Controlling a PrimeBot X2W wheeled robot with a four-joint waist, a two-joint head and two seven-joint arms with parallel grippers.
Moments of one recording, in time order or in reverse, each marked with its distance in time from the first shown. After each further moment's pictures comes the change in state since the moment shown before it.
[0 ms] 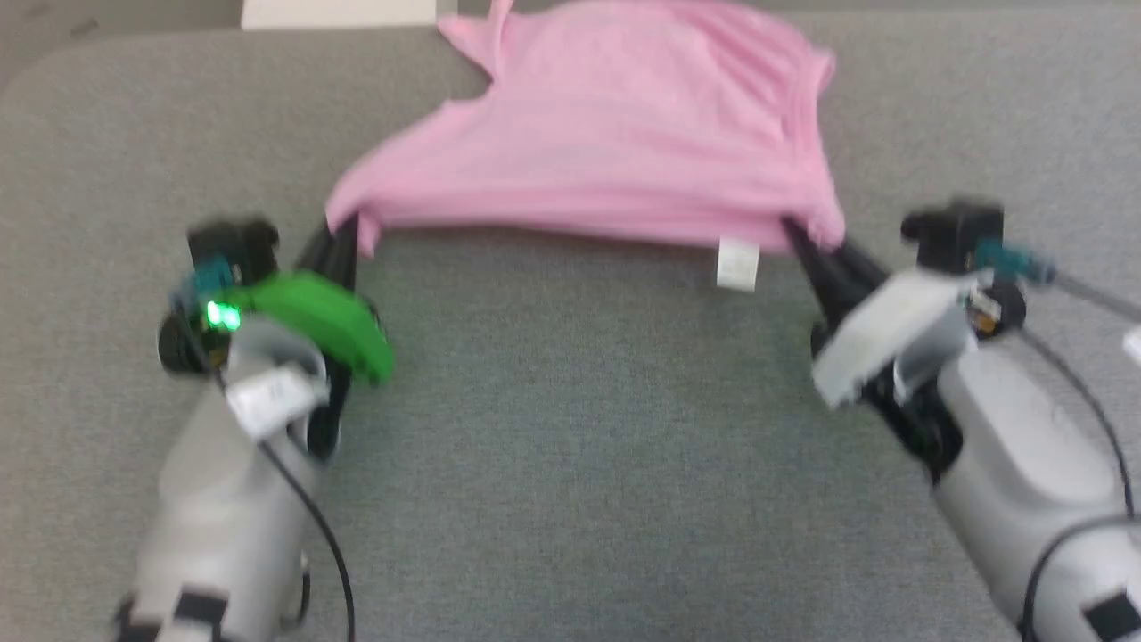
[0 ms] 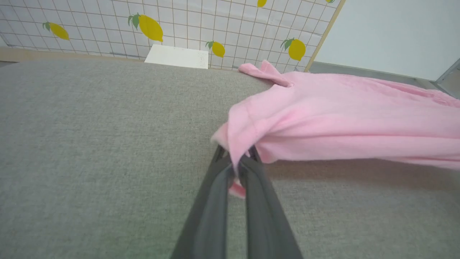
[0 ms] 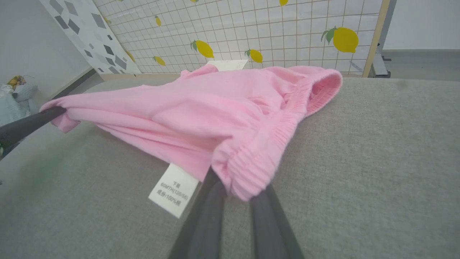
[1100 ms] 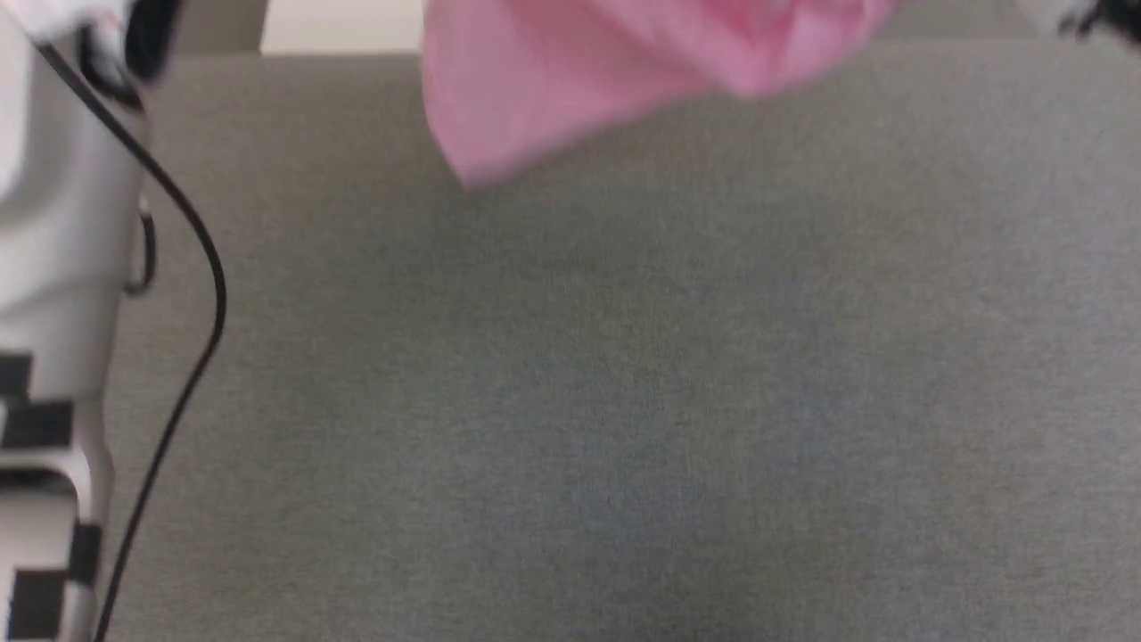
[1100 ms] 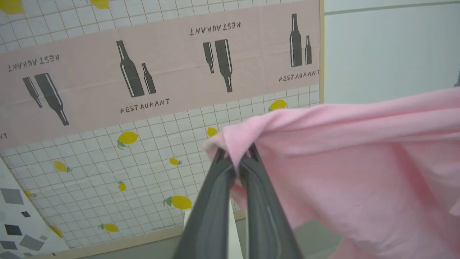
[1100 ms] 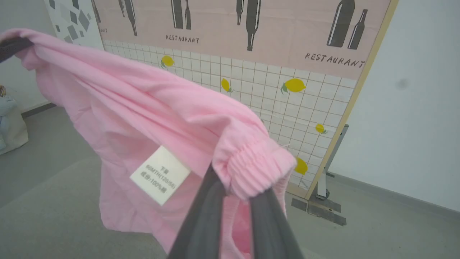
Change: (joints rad) left arm -0.484 0.166 -0.056 -0.425 0.086 0.074 0.414; right arm -0.426 -0.074 -0.268 -0.398 -0.095 0.000 0.667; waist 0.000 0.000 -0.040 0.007
